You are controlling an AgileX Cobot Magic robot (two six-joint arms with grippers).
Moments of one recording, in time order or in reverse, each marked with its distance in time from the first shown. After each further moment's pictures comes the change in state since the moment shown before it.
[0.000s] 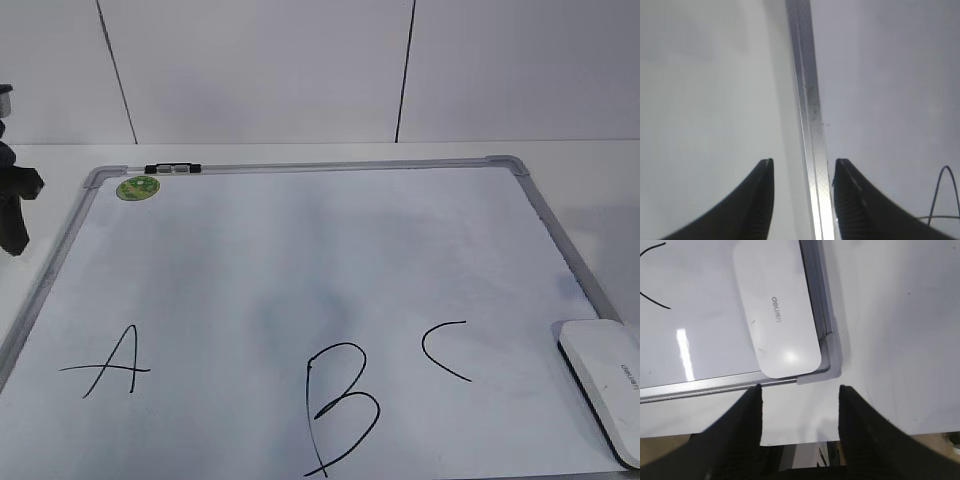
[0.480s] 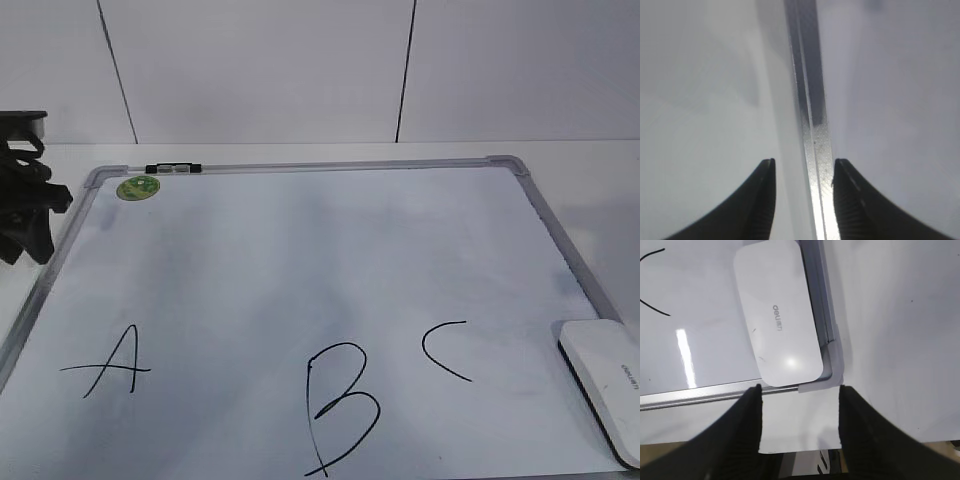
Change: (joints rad) left arm 0.000 0.177 -0.103 -0.002 -0.028 0.012; right arm 0.000 0.032 -0.002 0.002 -0.028 -0.004
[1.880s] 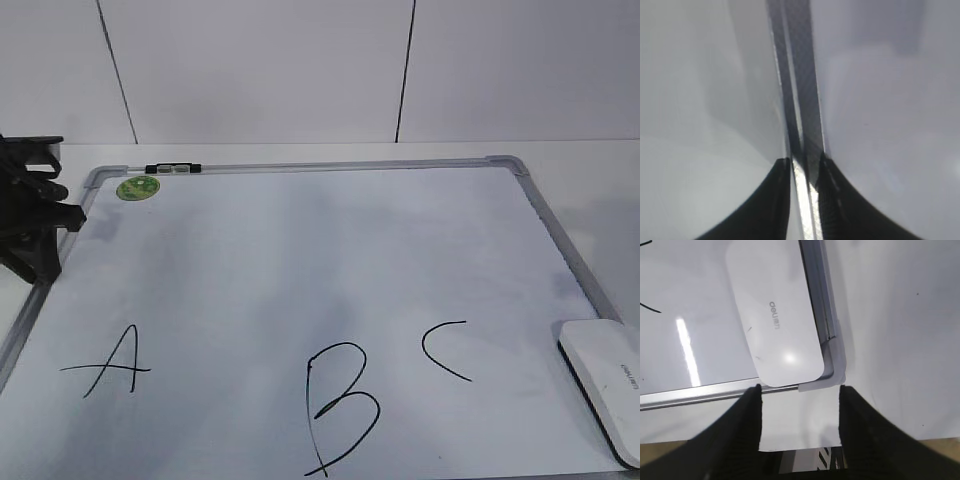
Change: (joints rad) left arm 0.000 0.083 -0.009 -0.009 0.003 0.005; right arm 0.000 0.061 -0.004 0.006 -0.002 0.006
